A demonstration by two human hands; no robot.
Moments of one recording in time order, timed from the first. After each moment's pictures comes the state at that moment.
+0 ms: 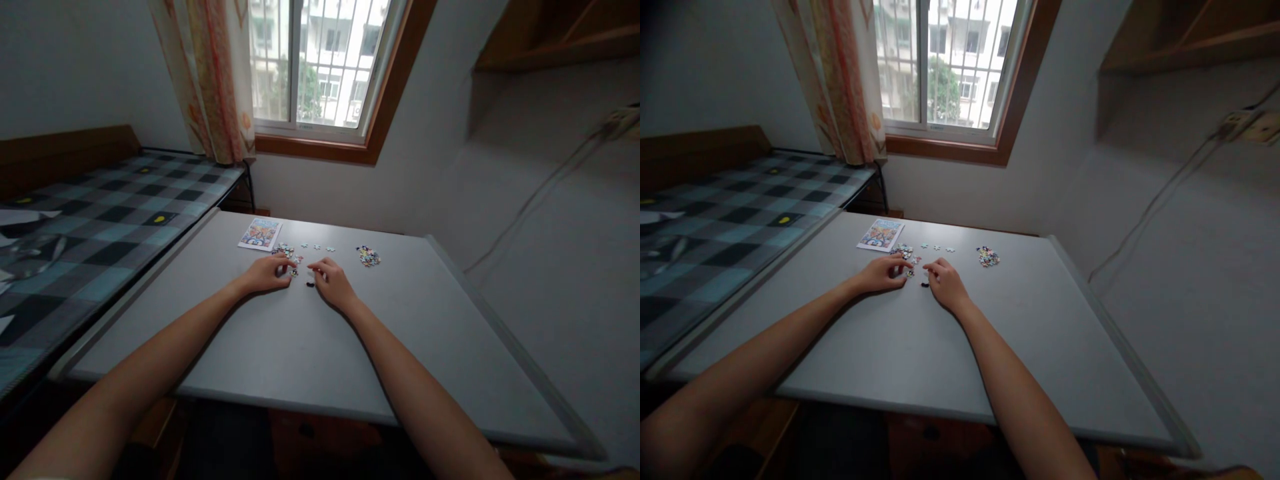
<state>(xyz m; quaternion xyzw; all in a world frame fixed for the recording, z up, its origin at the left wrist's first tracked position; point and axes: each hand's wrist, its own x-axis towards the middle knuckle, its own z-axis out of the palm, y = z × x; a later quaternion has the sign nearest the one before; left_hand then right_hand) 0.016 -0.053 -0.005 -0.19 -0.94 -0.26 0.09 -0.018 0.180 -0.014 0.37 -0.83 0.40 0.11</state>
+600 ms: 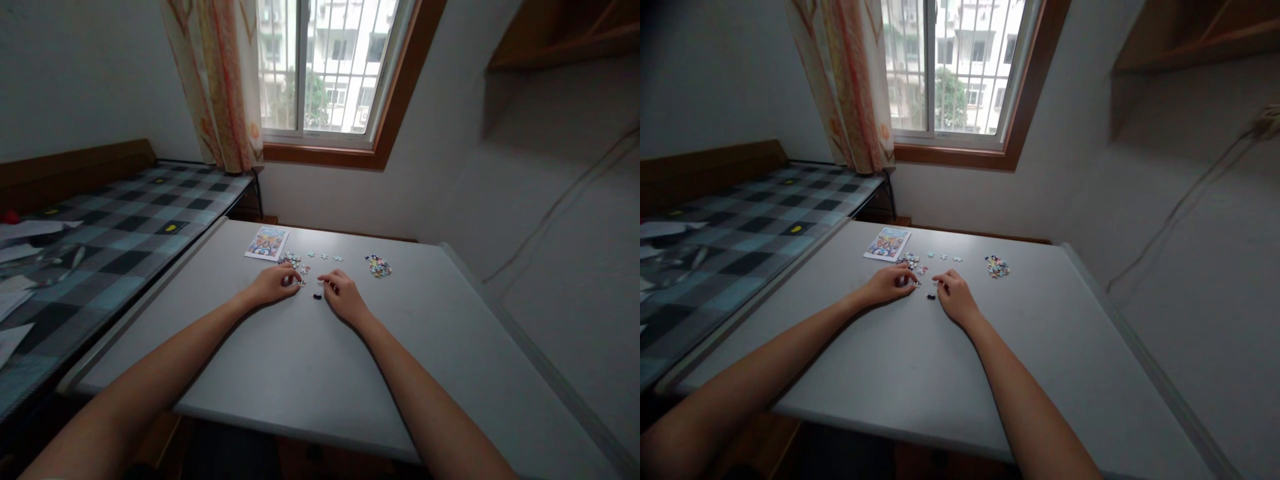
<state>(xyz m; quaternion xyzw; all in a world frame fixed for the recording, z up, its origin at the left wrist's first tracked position) 0.017 -0.050 -0.006 -0.18 -0.94 -0.27 0.10 -0.018 0.183 -0.014 0.35 -0.82 0.44 0.09</state>
